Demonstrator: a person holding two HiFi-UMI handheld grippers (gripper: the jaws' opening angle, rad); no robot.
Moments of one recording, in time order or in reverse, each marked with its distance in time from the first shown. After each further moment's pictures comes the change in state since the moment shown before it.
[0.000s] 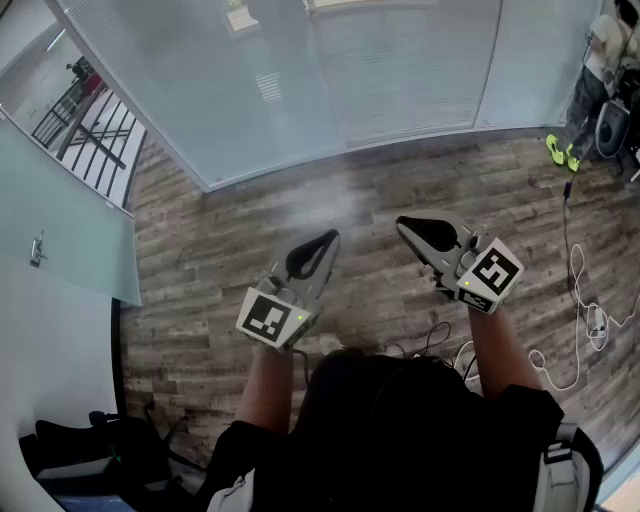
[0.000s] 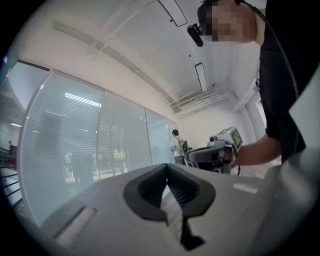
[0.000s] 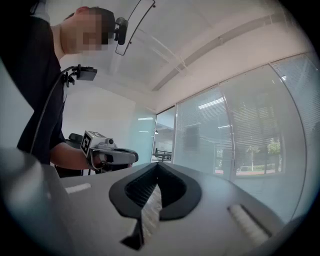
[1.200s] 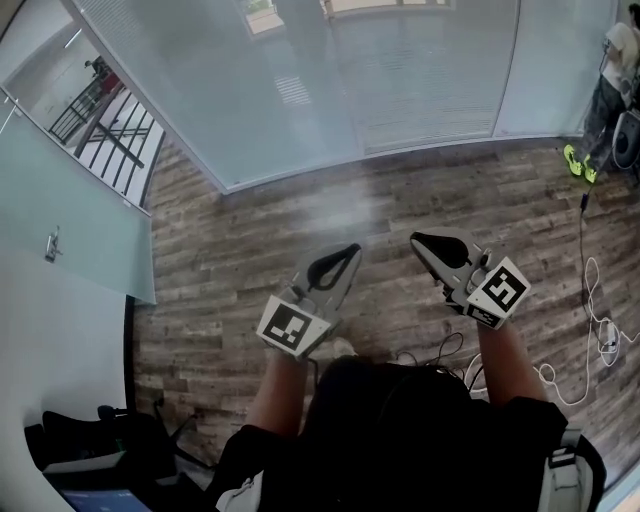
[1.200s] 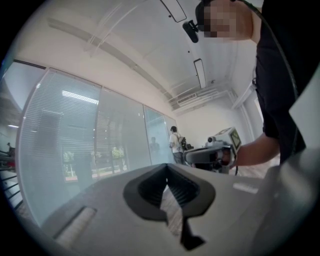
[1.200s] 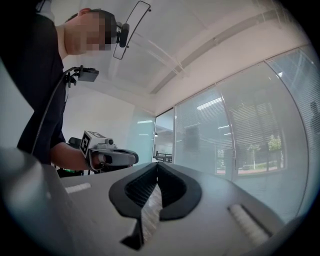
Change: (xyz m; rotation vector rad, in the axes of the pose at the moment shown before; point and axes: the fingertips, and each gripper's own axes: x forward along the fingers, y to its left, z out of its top) left arm 0.010 -0.006 -0.012 0.014 0.048 -0.024; right arm 0.003 -0.002 -0.005 0.048 -0.058 0.001
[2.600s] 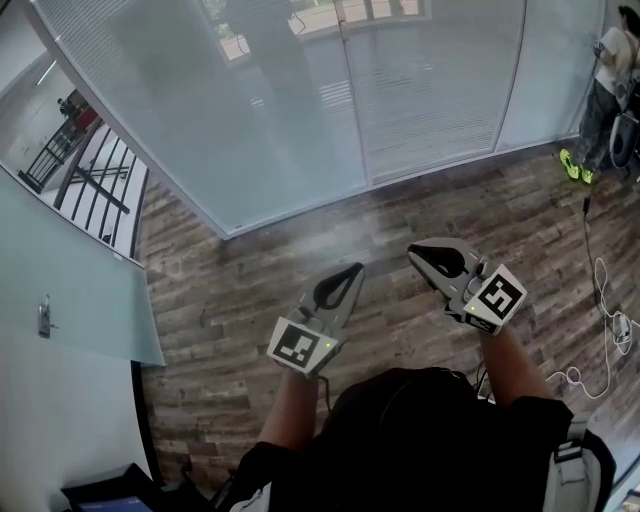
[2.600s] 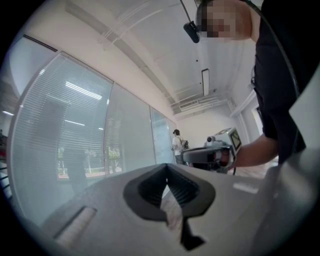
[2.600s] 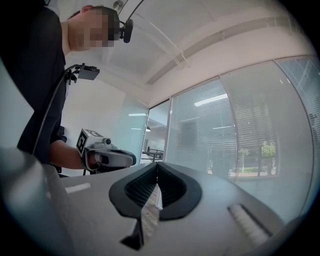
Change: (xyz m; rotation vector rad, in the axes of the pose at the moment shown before) left arm -0.026 0.211 -0.046 -0.056 -0.053 -0.063; right arm 0.213 -0.042 -0.034 -0.060 0.036 -0.088
